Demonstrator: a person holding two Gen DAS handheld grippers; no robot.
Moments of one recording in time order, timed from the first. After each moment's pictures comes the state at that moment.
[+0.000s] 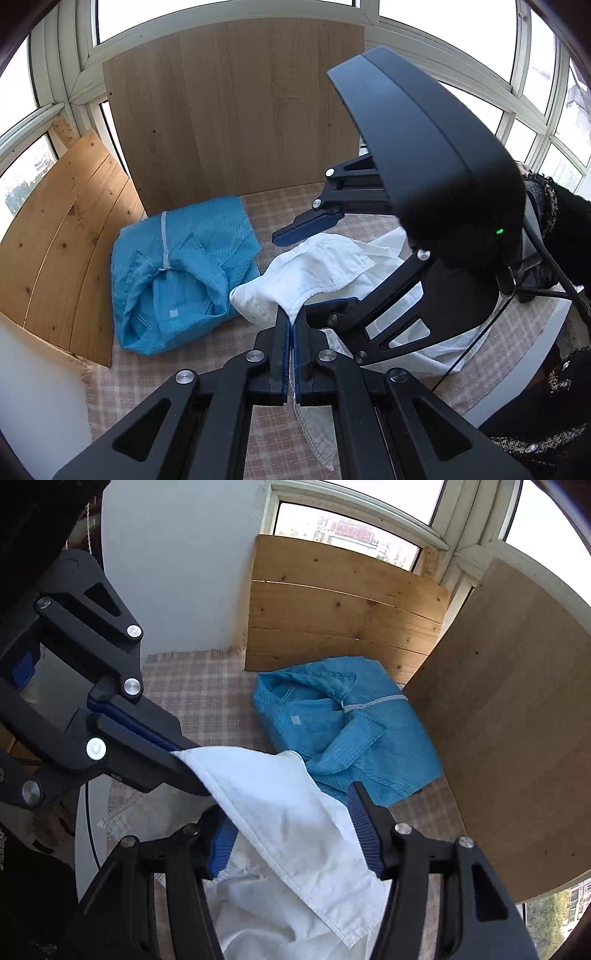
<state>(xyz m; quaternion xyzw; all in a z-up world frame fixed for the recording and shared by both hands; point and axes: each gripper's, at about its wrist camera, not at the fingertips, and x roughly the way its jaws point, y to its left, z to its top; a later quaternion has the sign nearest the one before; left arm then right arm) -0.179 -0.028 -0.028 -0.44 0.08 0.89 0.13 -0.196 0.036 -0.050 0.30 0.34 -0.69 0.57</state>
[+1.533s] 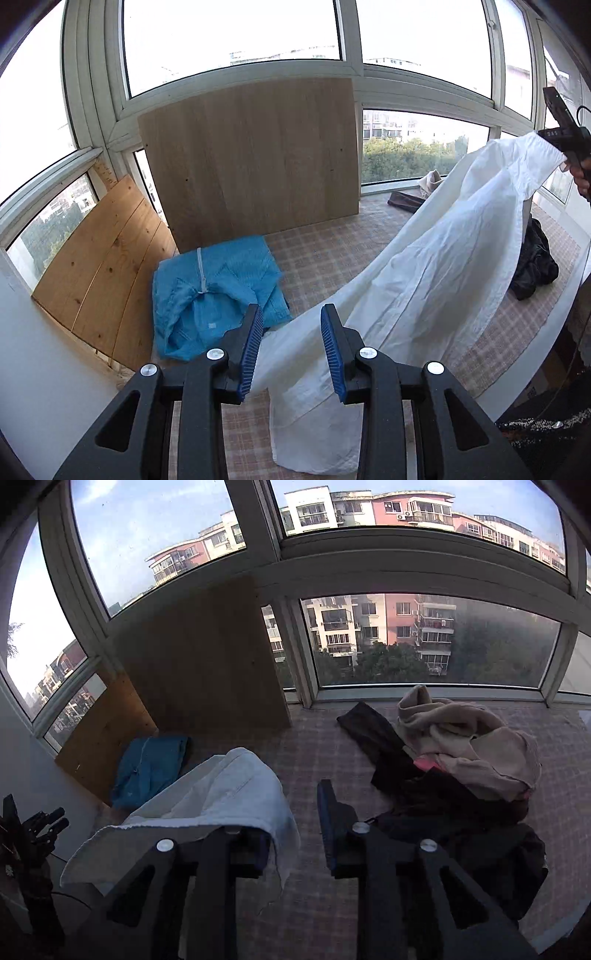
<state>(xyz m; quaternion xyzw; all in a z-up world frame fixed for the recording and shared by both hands) -0.105 -0.063 0.005 -0.35 0.10 0.92 0.14 -0.201 0.469 0.063 0.44 -0.05 -0.89 0.13</state>
